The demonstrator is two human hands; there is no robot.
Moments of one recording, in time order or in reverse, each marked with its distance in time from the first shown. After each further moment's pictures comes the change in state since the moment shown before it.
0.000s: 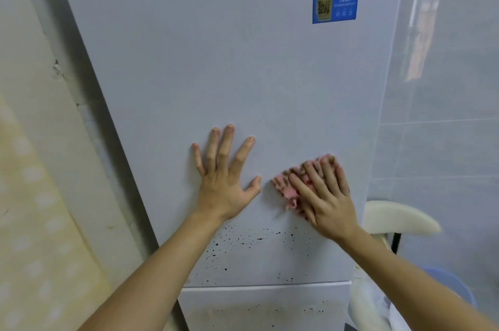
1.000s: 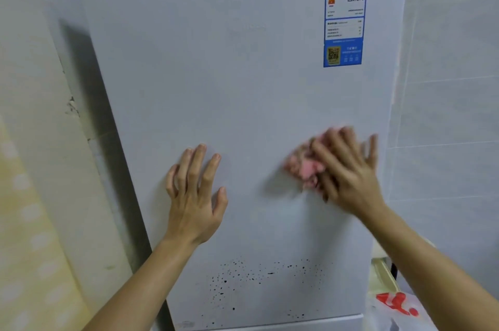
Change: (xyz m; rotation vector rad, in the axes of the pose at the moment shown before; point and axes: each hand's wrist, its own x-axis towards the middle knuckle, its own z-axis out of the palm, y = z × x) left_hand 0.010 -0.073 -0.034 -0.055 0.064 -0.020; right_hand 0.109 0.045 -0.036 -0.030 0.123 0.063
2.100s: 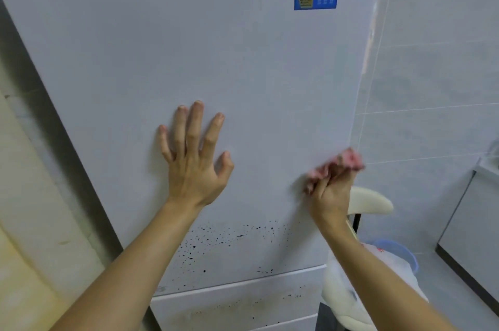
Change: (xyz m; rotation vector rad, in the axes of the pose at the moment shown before) left_hand 0.007 0.061 0.042 0.001 0.091 0.002; right_hand -0.111 -0.041 0.001 0.284 0.013 0.937
